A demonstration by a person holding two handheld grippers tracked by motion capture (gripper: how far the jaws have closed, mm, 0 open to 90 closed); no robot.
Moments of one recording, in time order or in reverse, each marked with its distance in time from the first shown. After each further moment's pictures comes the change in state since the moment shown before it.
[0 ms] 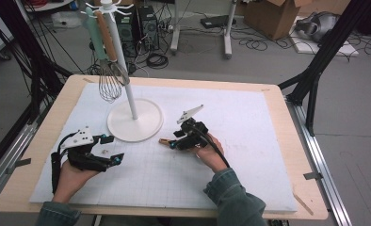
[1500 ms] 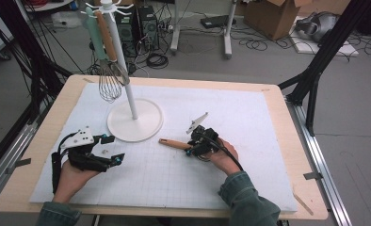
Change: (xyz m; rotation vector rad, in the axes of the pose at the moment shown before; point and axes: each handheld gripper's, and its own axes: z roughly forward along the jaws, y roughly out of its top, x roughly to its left) left arm -0.003 0.002 0.000 -0.007 -0.007 -0.002; right arm -0.010 -0.035 -0.004 0.209 -0.067 -0.076
